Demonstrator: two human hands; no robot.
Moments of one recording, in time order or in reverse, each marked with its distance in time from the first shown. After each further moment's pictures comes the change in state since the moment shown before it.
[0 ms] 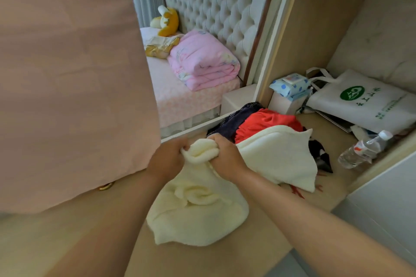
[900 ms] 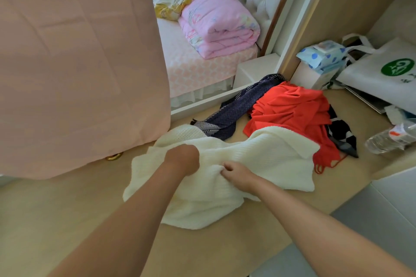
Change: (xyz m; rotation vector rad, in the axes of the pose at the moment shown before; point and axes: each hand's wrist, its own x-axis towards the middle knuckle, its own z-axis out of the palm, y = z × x) left_hand -0.007 -0.050 0.064 0.584 -0.568 -0.343; right_hand -0.038 0.099 0.062 0.066 -0.512 0.454
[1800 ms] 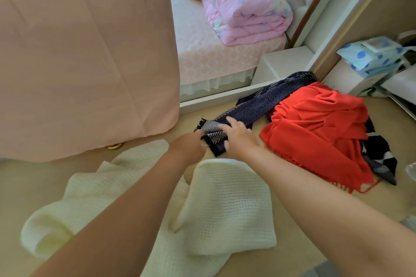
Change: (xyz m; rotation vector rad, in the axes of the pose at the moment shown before) left_hand 0.063 -0.018 0.008 -0.314 0.039 -0.133; right_hand 0.121 -0.045 -0.036 -0.866 0.188 -0.224
